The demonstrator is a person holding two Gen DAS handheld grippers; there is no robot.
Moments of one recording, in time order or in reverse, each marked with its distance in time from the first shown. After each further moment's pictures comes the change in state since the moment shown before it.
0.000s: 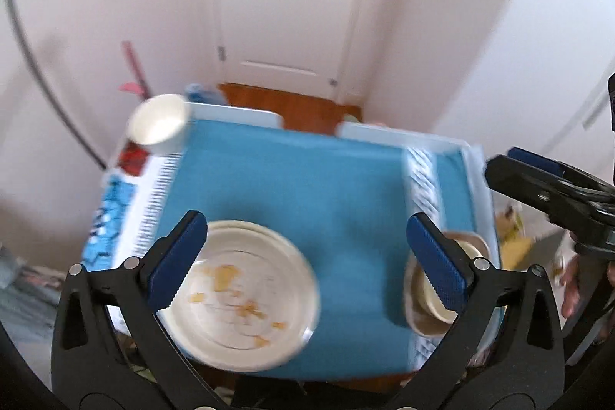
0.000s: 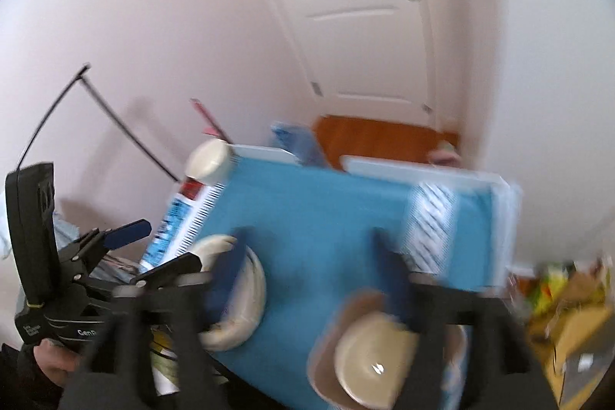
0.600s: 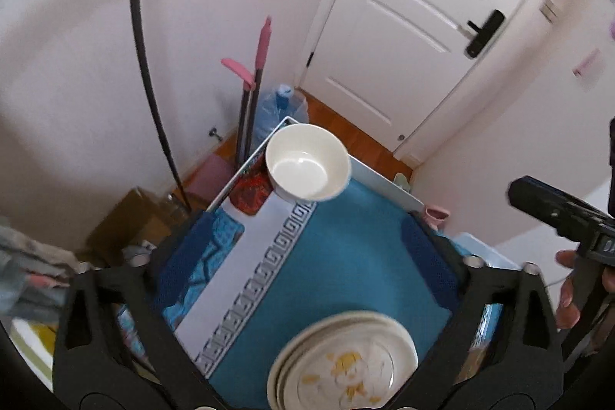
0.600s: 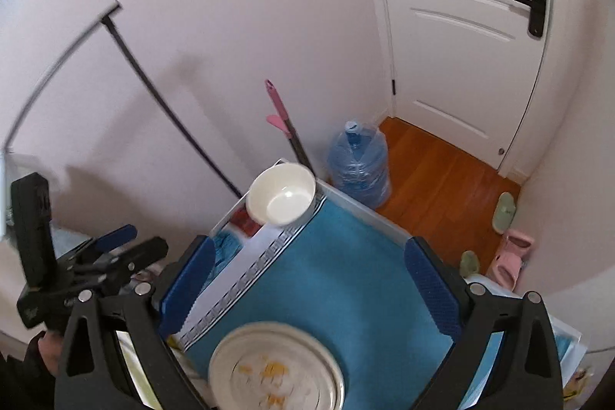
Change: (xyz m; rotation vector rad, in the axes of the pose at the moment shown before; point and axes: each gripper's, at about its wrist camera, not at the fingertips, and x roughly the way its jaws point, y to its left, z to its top) left arm 0.066 0.248 0.056 -0.423 -0.037 0.038; right arm 0.173 0.148 0.126 -0.260 0.154 0.069
